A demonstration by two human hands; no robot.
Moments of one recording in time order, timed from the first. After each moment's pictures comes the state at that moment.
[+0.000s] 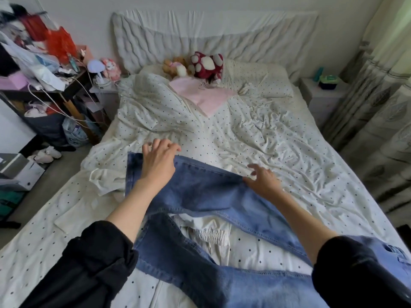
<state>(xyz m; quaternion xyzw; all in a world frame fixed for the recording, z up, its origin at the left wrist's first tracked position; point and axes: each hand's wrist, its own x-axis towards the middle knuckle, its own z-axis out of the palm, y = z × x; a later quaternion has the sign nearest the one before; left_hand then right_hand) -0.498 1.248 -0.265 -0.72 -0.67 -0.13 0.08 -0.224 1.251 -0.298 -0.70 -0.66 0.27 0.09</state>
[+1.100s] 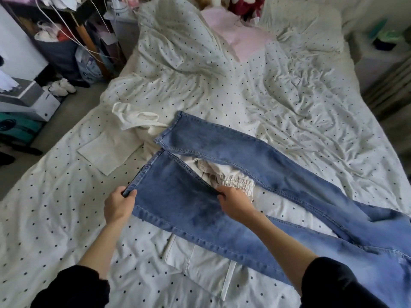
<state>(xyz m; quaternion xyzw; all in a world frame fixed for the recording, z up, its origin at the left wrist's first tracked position) -0.629 1.045 -0.450 -0.28 -0.89 -0.25 -0.25 -0.350 1.114 -0.396 -0.57 -0.74 0.35 -0.05</state>
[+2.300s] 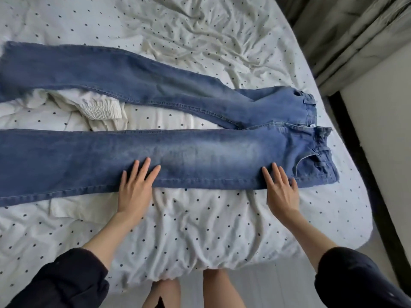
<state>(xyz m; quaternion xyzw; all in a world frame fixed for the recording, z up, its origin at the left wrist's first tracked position) -0.295 0.947 -0.526 -0.79 -0.61 0.04 -0.05 0.065 0.894 -0.518 -0.75 -0.63 0.14 -0.15</state>
